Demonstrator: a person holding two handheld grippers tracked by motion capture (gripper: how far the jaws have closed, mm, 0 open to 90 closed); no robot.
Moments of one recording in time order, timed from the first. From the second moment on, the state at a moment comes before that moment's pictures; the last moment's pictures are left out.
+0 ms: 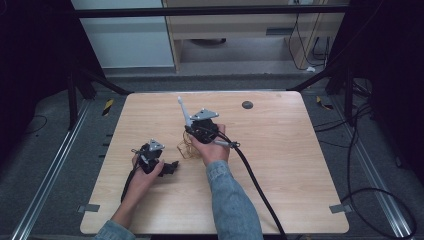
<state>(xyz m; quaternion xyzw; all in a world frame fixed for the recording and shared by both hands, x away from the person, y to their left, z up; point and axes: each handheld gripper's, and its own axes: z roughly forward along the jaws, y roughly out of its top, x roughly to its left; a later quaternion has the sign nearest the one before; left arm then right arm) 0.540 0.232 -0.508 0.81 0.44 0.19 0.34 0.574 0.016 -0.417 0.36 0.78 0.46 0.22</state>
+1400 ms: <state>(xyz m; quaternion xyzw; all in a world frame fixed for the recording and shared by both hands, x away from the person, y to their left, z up) 0.540 0.232 -0.508 0.81 0.43 0.19 0.34 0.580 0.028 -0.424 0.36 0.80 0.44 0.21</state>
